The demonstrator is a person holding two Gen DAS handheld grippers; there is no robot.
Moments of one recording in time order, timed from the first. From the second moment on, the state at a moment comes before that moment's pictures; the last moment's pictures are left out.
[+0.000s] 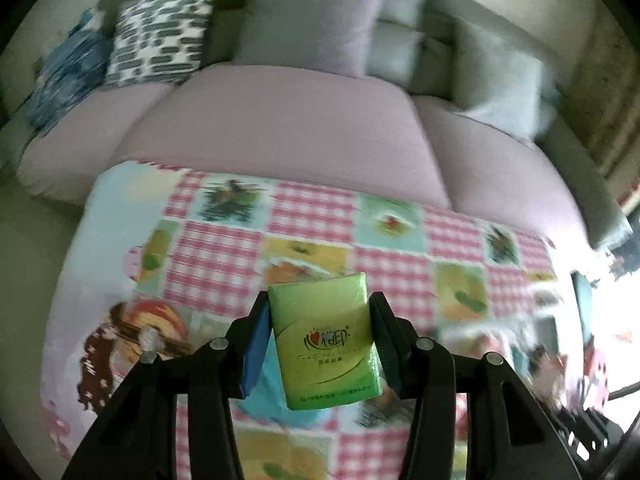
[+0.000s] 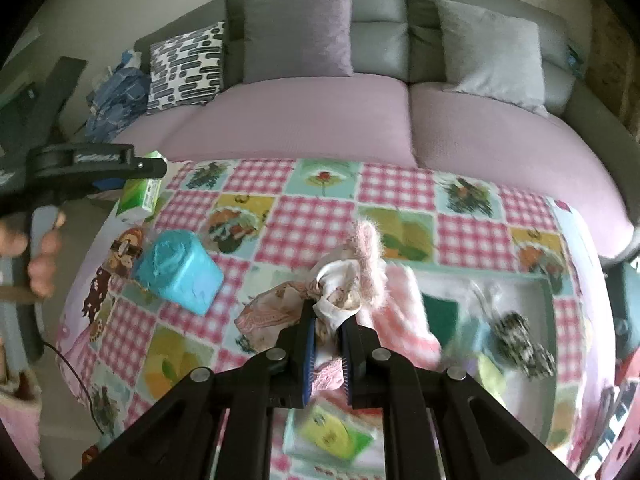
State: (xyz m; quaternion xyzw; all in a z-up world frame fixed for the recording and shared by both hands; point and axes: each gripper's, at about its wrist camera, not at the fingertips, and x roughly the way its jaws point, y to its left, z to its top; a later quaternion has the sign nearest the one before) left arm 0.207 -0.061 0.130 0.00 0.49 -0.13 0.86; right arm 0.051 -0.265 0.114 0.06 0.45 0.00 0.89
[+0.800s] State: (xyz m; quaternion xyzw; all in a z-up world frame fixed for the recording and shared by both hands) left arm 0.072 -0.187 0.078 0.06 0.50 -0.23 0.83; right arm -0.040 -0.357 0.074 0.18 0.41 -0.14 0.88
